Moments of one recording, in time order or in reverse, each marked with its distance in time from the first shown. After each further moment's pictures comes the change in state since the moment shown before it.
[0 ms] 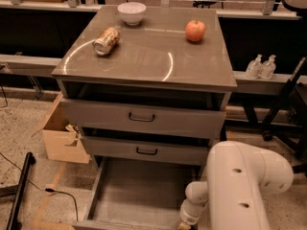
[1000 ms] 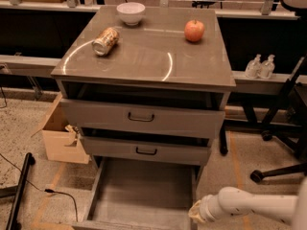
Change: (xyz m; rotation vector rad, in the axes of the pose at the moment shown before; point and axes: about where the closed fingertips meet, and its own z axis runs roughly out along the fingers) arm 0.005 0.010 -0.131 0.298 -0.296 0.105
